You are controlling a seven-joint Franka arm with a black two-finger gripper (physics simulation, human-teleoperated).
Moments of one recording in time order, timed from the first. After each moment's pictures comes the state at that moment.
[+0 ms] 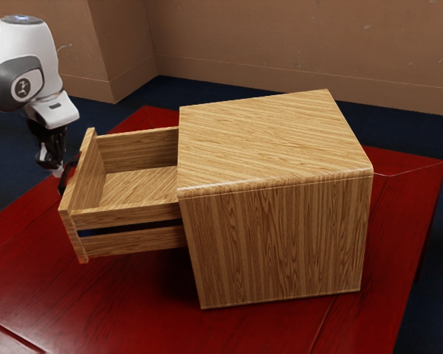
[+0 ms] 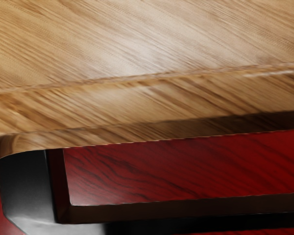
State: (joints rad) arm 0.07 -0.20 0.12 -2.07 0.19 1.88 1.22
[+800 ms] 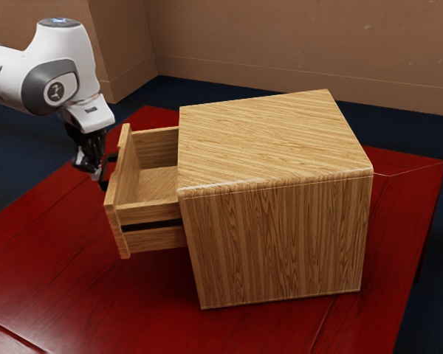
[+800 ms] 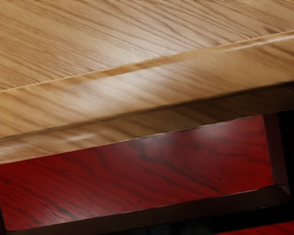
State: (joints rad) arm -0.05 -0.16 0.11 -2.05 0.14 1.90 1.20
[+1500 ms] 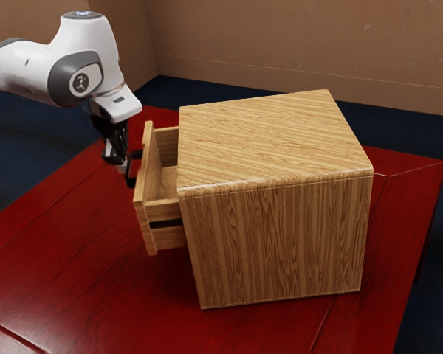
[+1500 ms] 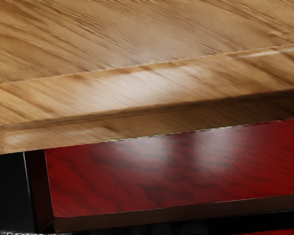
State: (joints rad) arm -0.10 -0.06 0.11 -1.93 0.07 1.91 1.11
